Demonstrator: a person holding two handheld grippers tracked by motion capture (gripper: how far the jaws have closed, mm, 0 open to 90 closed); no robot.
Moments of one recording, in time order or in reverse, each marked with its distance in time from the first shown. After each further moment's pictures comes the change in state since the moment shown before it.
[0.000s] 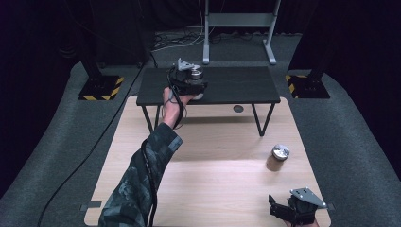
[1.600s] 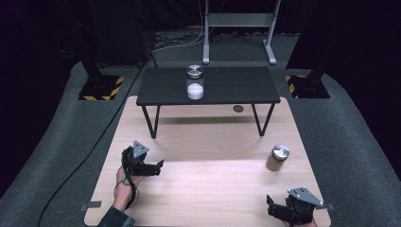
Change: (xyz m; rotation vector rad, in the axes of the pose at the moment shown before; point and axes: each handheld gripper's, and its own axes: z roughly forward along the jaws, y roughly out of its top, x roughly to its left) left arm 0.002 -0.225 -0.130 0.283 0.144 -0.008; right arm 0.003 0.002 0.002 0.010 0.011 -0.017
